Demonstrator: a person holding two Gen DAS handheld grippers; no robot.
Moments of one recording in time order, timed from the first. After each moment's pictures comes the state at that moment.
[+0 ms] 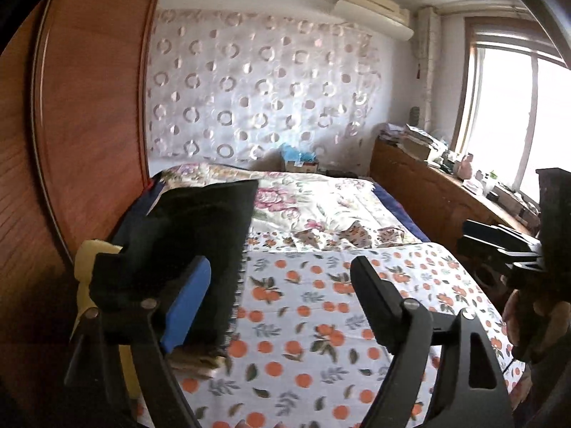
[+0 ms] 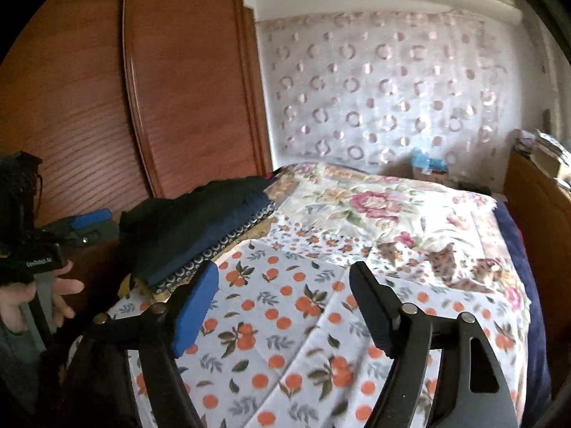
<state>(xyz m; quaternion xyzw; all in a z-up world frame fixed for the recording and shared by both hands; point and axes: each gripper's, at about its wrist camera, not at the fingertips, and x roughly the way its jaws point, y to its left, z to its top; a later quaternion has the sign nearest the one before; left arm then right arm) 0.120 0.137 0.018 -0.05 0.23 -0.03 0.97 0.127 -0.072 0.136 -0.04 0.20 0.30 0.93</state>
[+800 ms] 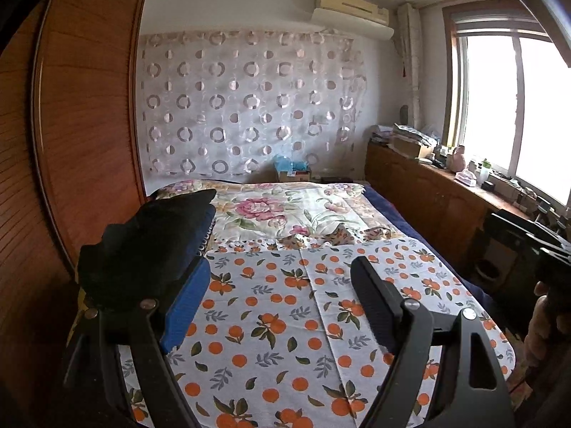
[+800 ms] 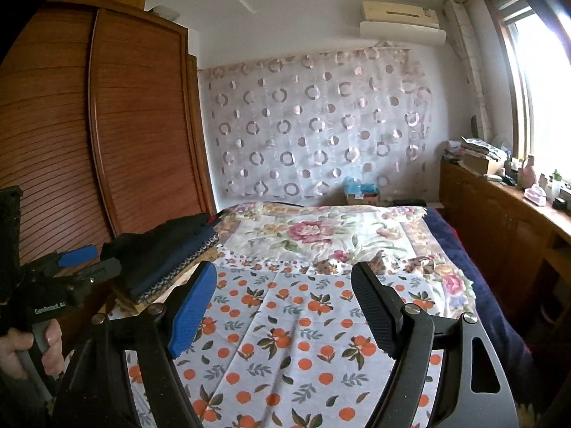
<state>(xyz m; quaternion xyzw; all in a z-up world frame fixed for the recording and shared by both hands) 0.072 0.049 0.036 -0.02 0.21 -0.02 0.98 0.007 -0.101 0.136 0.01 0.14 0.19 0.97</state>
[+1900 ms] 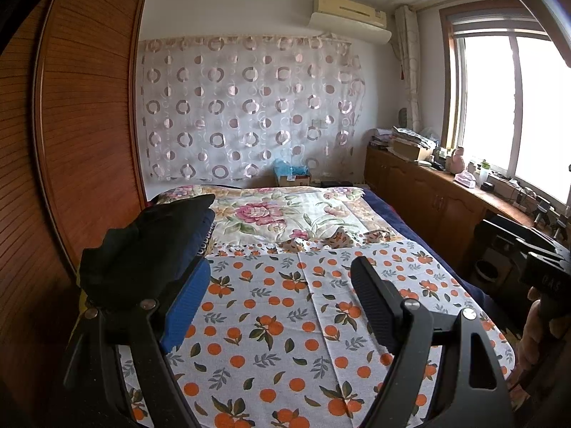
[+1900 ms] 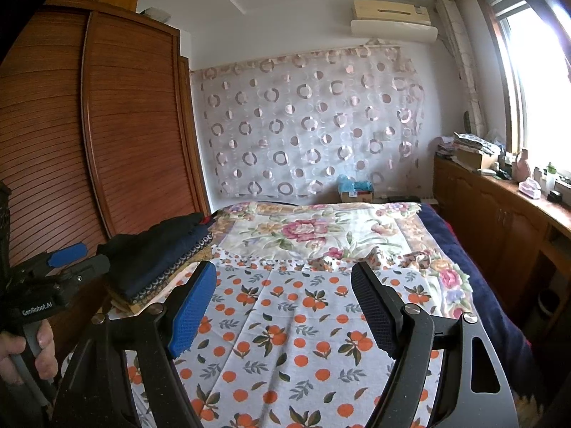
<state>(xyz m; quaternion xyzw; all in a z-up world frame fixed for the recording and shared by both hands) 0.068 0.045 0.039 -0.02 0.21 -0.02 0.98 0.007 -0.140 0.136 0.02 0.15 0.19 0.97</state>
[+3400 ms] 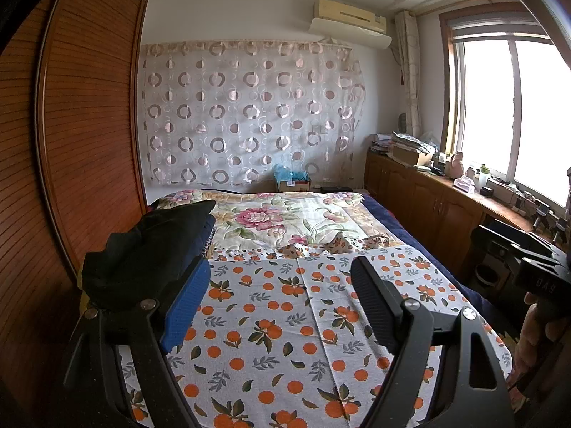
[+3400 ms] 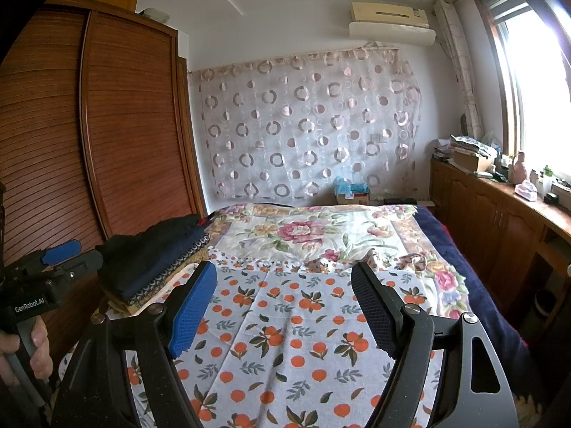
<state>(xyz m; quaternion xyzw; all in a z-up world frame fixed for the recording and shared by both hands) 0.069 0.048 0.037 -0.02 0.20 -0.02 0.98 0.008 -0.148 0.133 0.01 0.14 0.19 0.97</state>
